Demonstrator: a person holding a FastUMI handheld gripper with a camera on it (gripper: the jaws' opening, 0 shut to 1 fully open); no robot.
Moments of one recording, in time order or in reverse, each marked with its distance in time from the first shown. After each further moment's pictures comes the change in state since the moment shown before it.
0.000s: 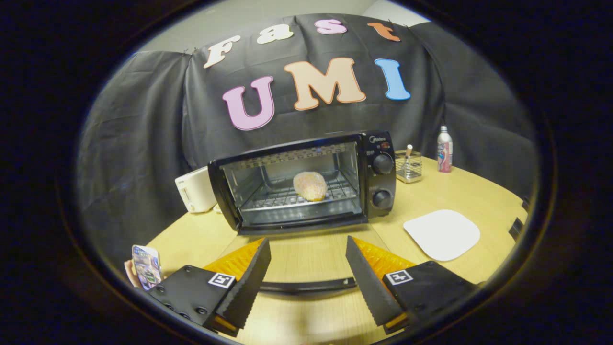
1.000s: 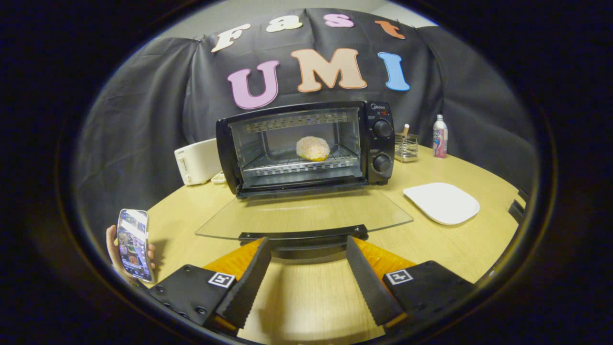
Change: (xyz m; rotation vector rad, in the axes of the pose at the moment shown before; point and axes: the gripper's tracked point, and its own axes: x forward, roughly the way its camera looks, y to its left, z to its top) arm -0.012 0.005 -0.055 -0.051 0.046 -0.029
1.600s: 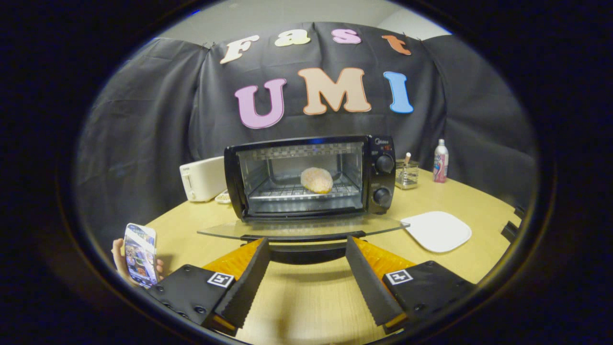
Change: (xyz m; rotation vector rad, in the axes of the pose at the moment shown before) arm -0.007 0.006 0.061 -0.032 -0.148 0.014
